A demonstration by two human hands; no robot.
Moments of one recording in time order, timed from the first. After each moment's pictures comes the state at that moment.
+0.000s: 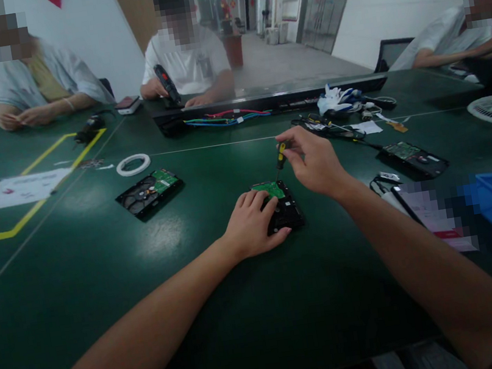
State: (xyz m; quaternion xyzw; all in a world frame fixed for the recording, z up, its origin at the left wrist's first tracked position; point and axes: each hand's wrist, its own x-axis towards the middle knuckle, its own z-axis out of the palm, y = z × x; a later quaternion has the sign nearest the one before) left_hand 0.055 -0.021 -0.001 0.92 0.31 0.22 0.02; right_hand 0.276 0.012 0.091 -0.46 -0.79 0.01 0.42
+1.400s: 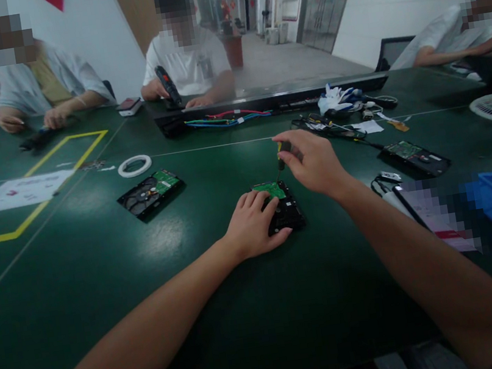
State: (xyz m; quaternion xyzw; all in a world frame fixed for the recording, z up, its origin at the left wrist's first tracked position) left_hand 0.056 -0.020 -0.002 0.92 0.31 0.22 0.02; right_hand 0.273 0.011 0.095 -0.46 -0.80 -0.04 0.38
